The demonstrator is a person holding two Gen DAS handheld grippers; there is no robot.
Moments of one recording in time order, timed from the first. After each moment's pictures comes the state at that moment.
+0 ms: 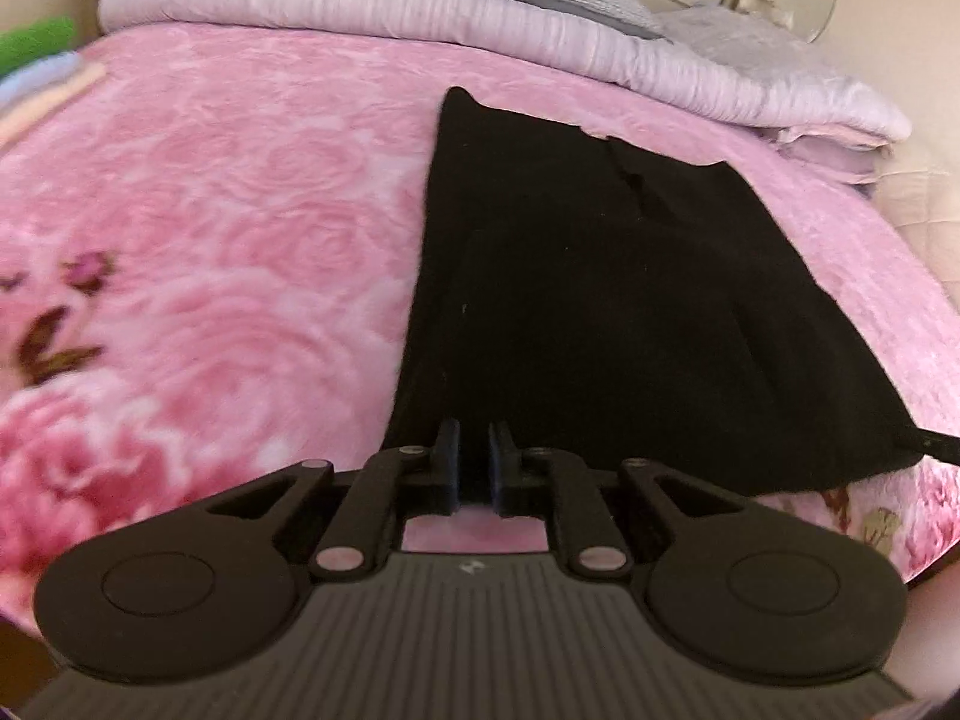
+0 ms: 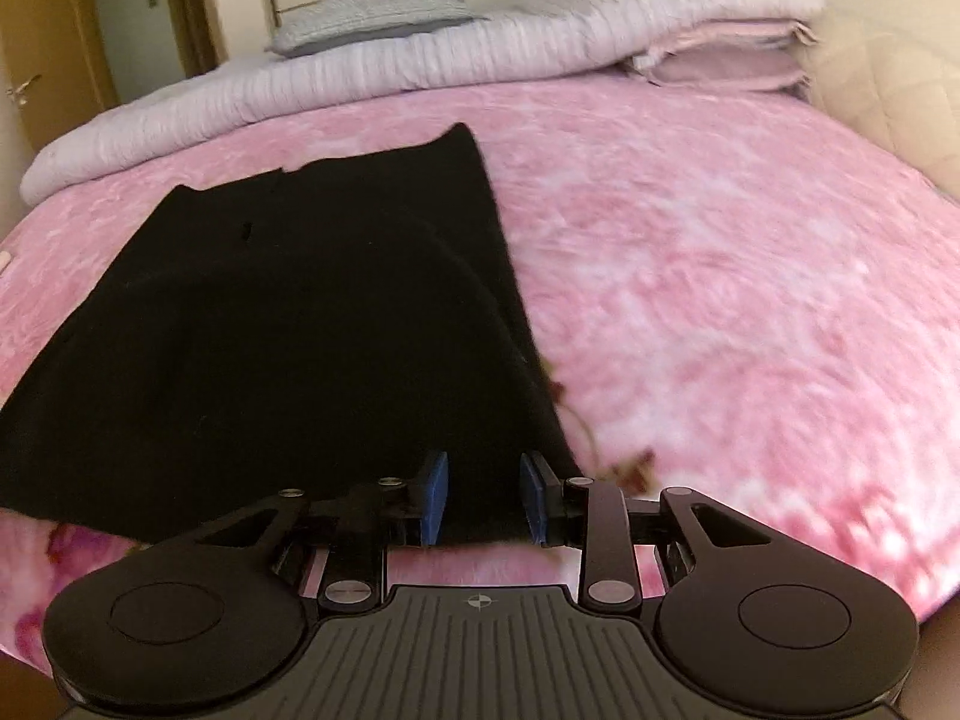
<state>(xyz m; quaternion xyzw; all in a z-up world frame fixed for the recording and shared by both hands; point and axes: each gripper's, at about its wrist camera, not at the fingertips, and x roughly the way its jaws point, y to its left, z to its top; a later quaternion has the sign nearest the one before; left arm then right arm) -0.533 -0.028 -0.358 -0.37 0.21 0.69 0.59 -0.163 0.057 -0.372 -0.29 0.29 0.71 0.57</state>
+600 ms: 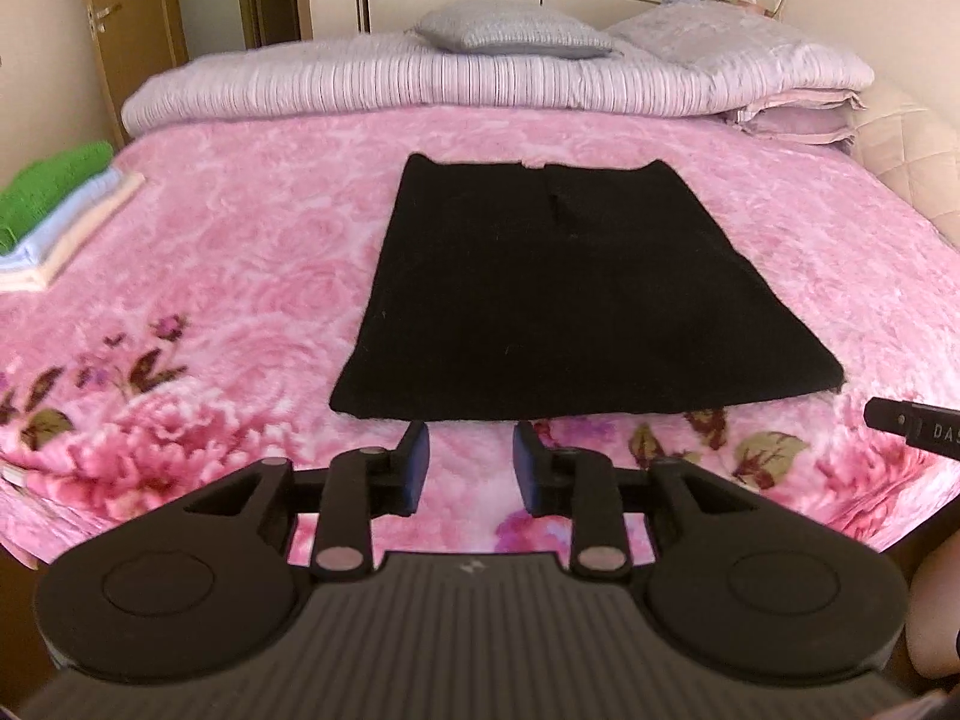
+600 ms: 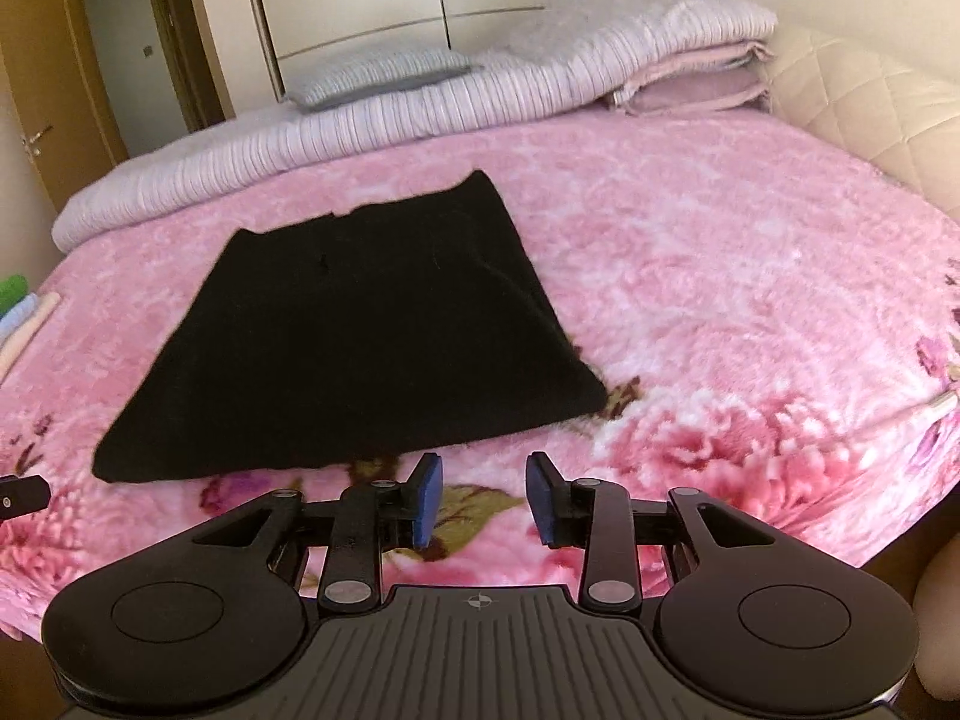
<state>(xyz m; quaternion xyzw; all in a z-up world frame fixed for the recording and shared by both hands) -0.421 -0.119 -0.272 -0.29 0.25 0.72 0.58 -0.177 -0.055 -0.299 -0.24 0.29 0.73 0.57</state>
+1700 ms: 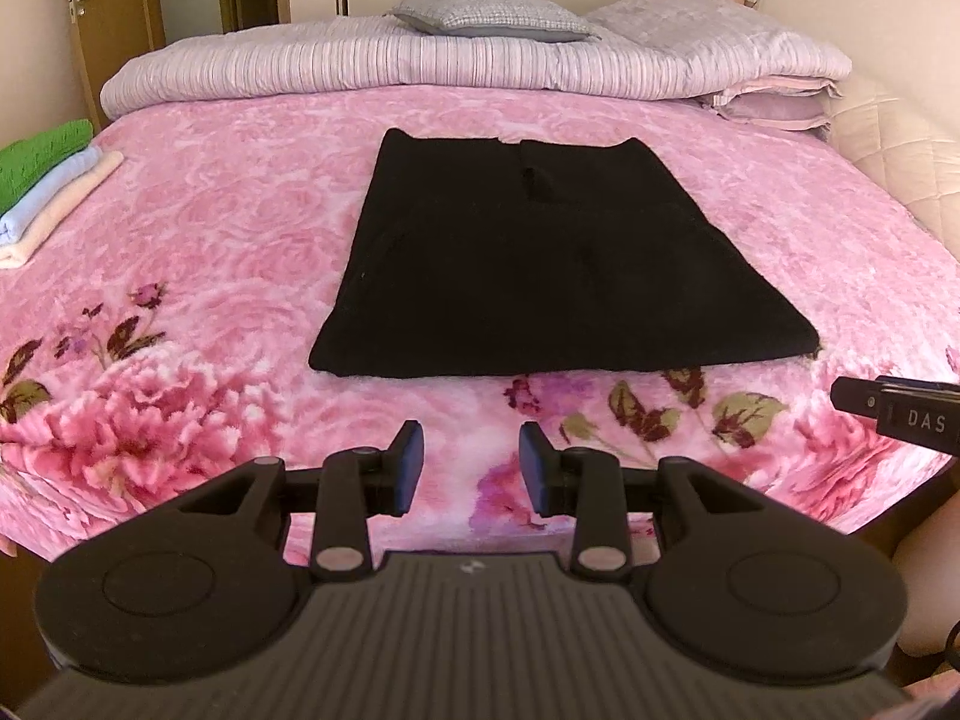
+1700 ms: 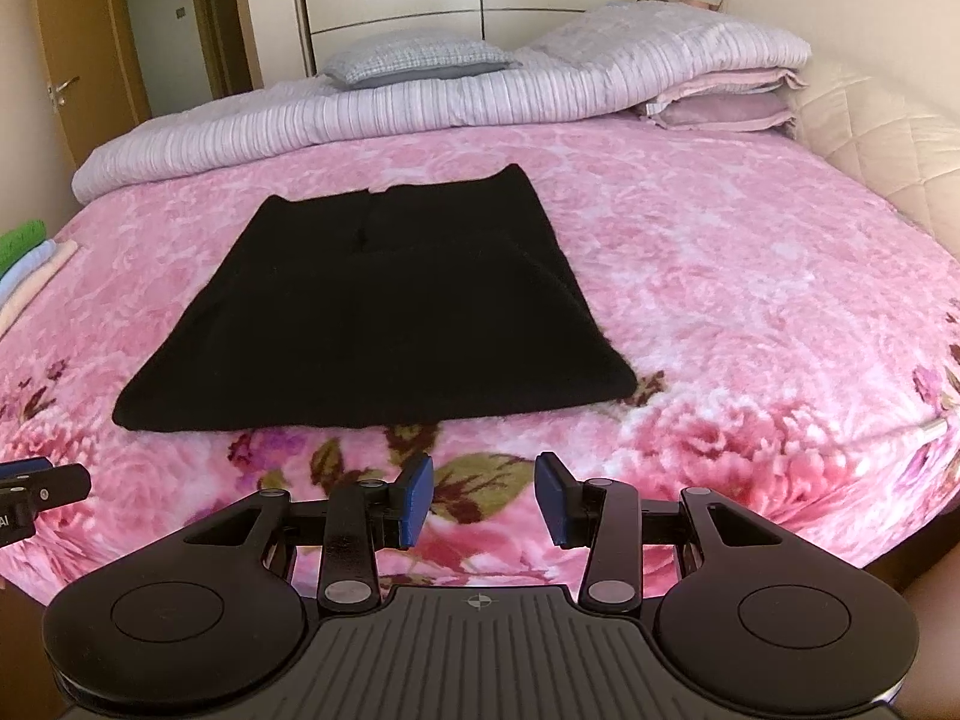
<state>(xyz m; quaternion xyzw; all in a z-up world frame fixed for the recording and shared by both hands) -0.424 -0.131 -0.289 -0.31 0.25 0.69 0.60 -0.206 -0.066 -0.302 -0.28 0.27 0.73 0.56</state>
